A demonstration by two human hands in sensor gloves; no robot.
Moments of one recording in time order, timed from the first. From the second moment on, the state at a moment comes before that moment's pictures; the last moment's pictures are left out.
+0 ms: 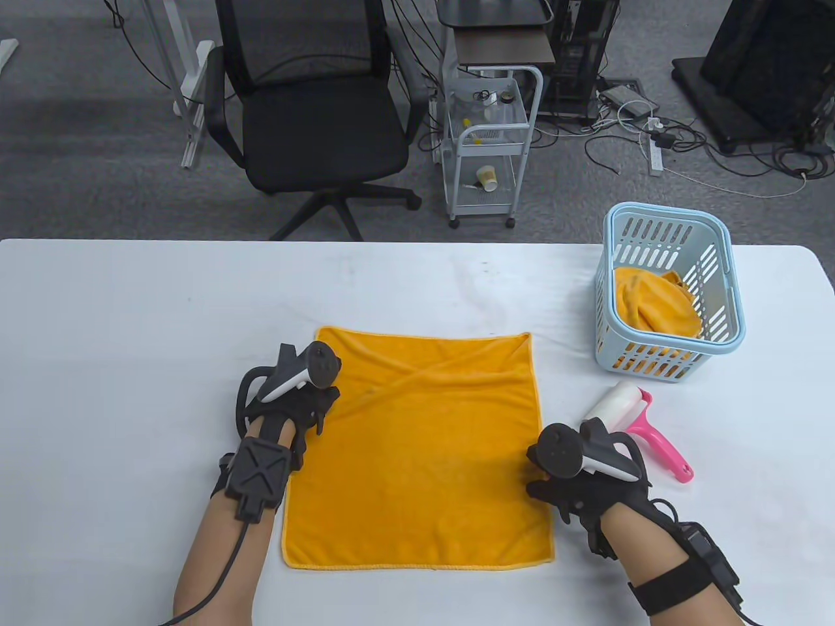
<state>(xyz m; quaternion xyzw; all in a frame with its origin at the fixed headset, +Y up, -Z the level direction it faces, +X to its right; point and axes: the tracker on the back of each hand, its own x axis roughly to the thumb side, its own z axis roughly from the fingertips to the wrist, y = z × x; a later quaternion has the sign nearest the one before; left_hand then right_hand) -0.202 -0.802 -0.416 -0.22 -0.04 0.04 0.97 0.209 -0.781 -0.294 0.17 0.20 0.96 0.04</state>
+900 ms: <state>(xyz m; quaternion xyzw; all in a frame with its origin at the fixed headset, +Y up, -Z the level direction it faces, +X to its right) -0.218 -0.768 -0.277 -0.31 -0.14 -0.03 0.94 0.287 -0.738 -0.300 0.00 0.09 1.00 0.00</state>
